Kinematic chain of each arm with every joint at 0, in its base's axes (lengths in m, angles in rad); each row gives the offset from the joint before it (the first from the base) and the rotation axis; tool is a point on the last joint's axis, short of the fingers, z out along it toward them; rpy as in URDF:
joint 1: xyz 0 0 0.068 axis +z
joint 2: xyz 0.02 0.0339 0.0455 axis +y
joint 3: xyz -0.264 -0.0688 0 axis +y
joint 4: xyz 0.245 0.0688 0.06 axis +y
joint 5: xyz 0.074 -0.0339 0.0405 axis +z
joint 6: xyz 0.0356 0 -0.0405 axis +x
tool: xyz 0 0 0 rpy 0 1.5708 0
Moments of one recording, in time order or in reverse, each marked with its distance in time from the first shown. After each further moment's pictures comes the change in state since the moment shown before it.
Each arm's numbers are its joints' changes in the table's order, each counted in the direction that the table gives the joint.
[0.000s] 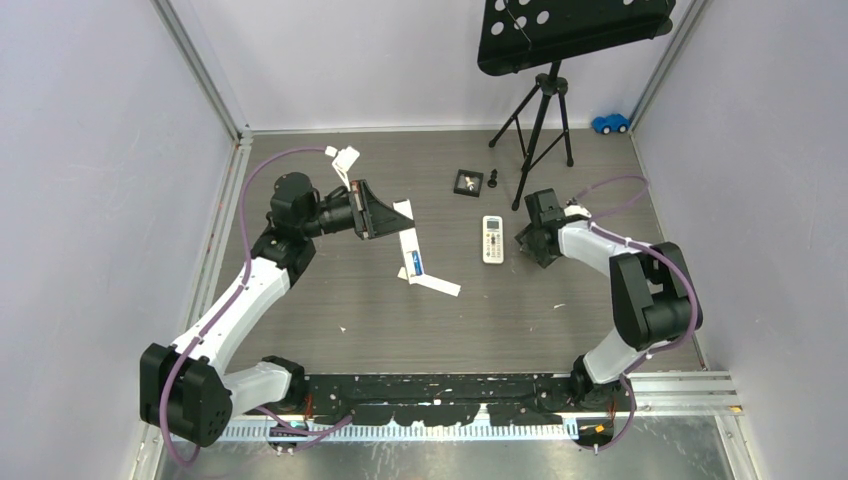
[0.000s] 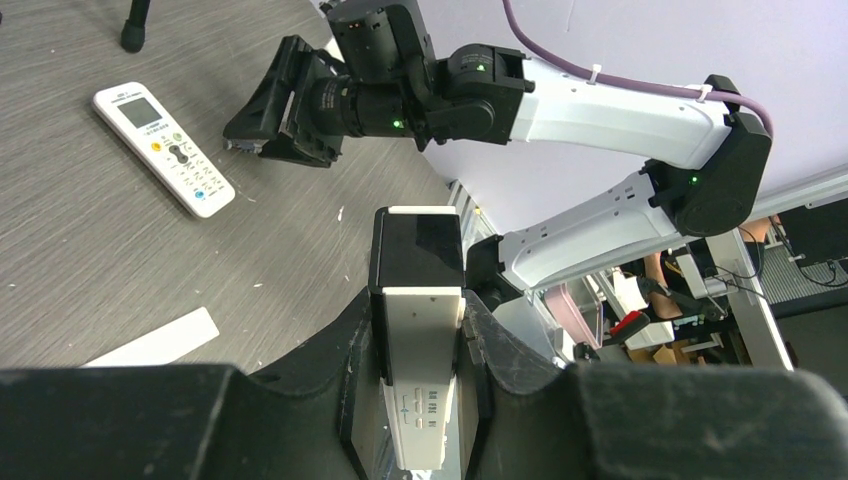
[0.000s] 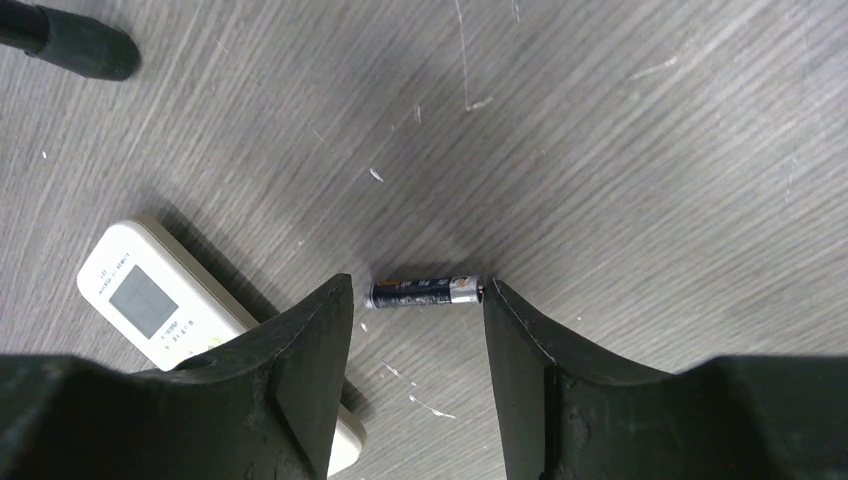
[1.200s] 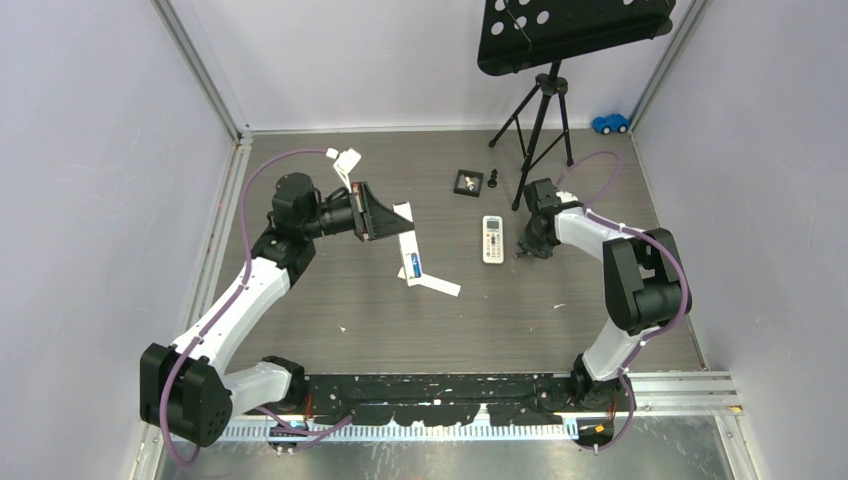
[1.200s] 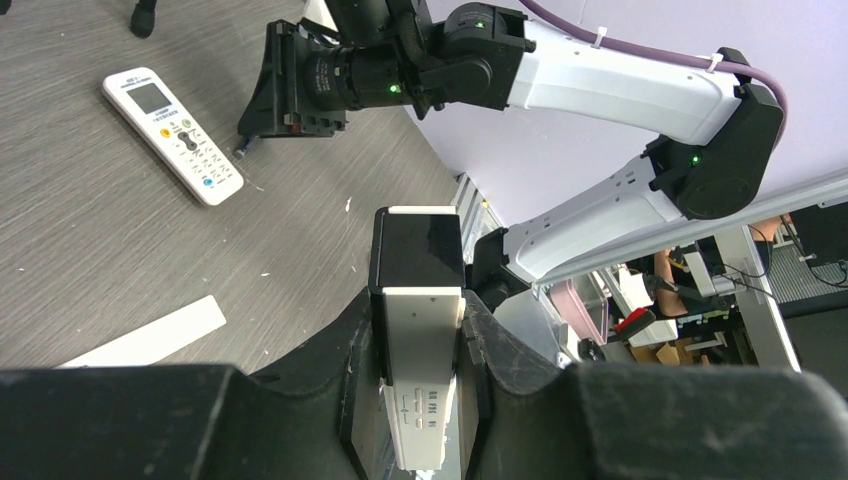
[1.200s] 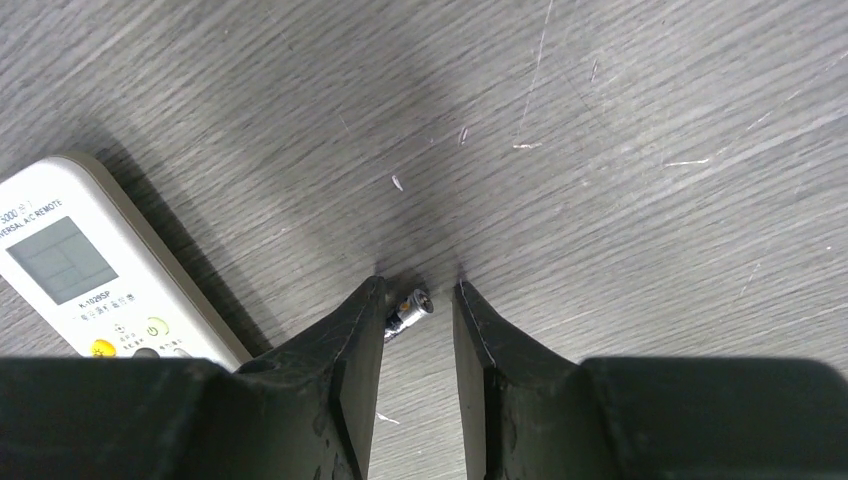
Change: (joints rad) left arm 0.000 0.000 0.000 0.043 0.003 0.028; right arm -0.013 0.102 -0.130 0.082 0.054 -0.357
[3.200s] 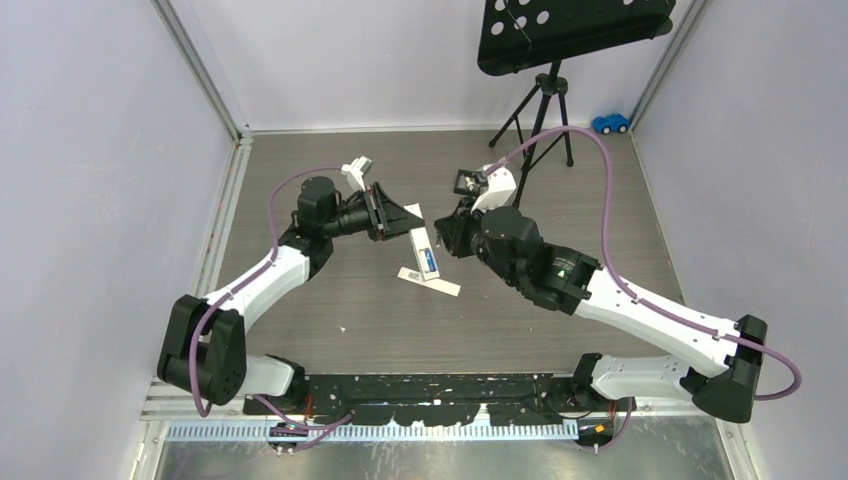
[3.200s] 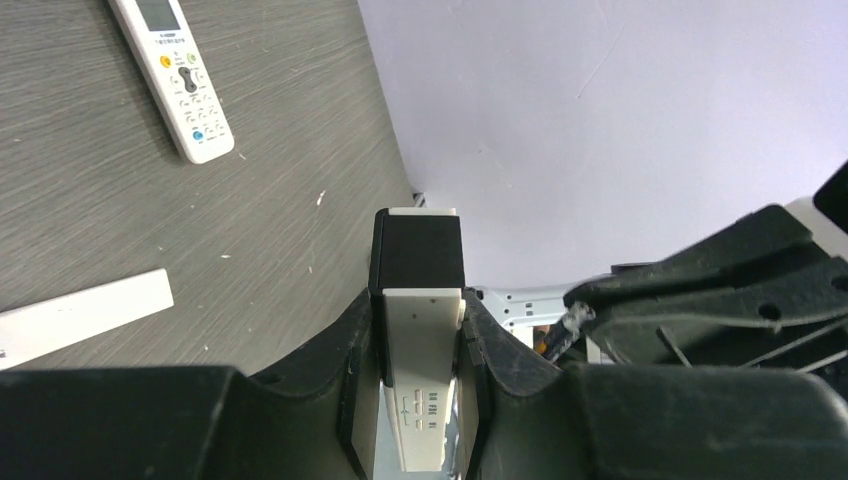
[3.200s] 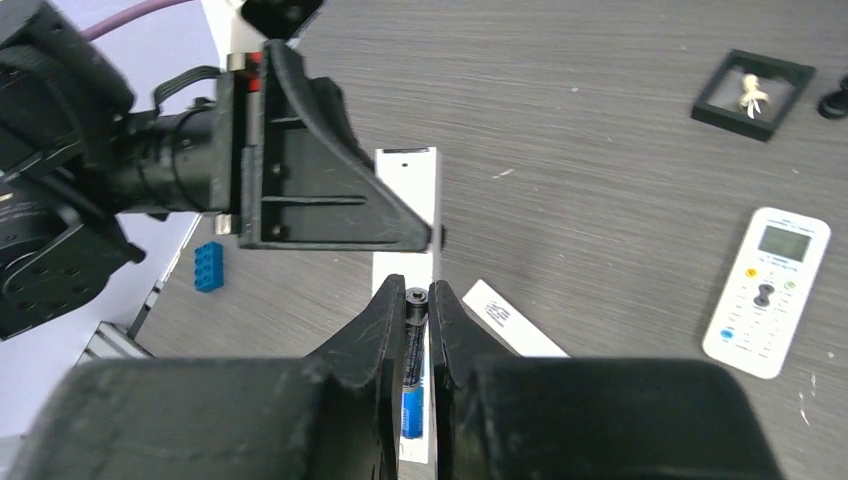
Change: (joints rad) left arm -0.022 0.201 0.066 -0.196 0.062 -0.317; right arm 0.753 -0.566 -0.105 -0.184 -0.191 -0.174
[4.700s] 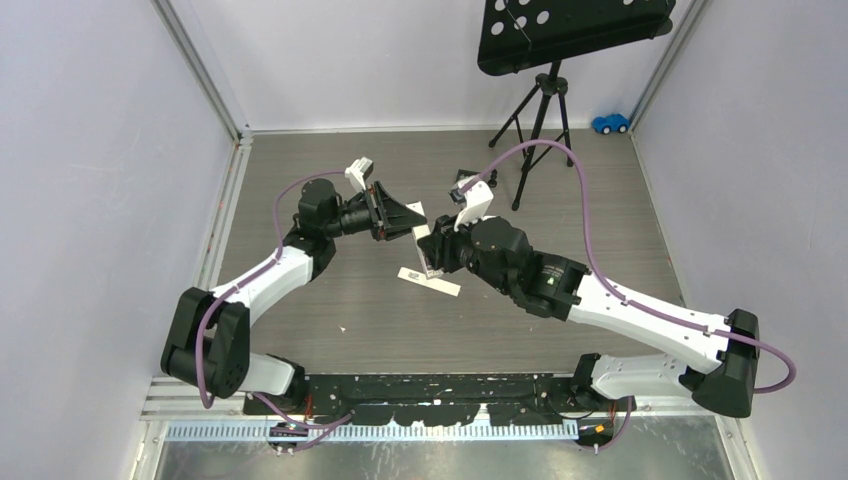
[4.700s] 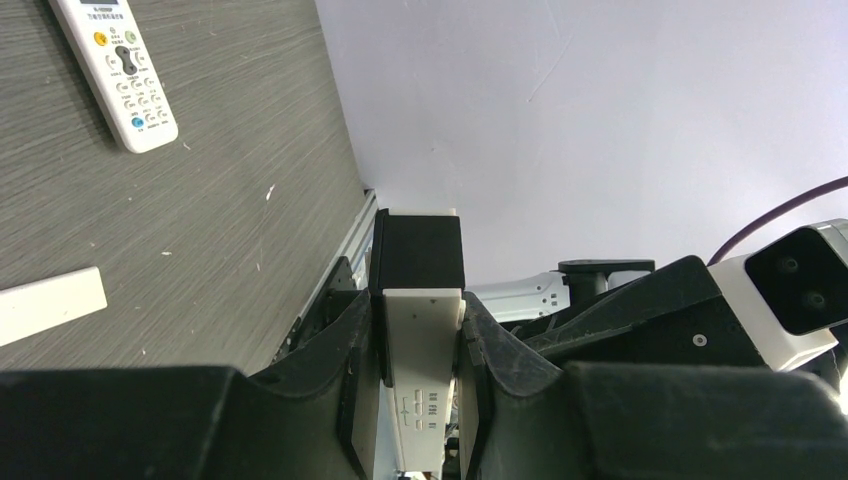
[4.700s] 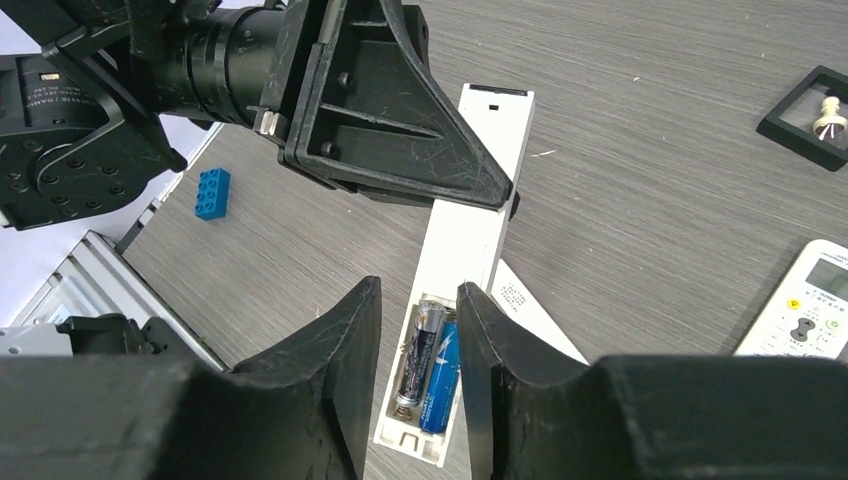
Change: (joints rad) left arm 0.000 0.035 0.027 -0.152 -0.037 -0.181; right arm 0.074 0.020 0.055 -0.097 0.097 -0.137
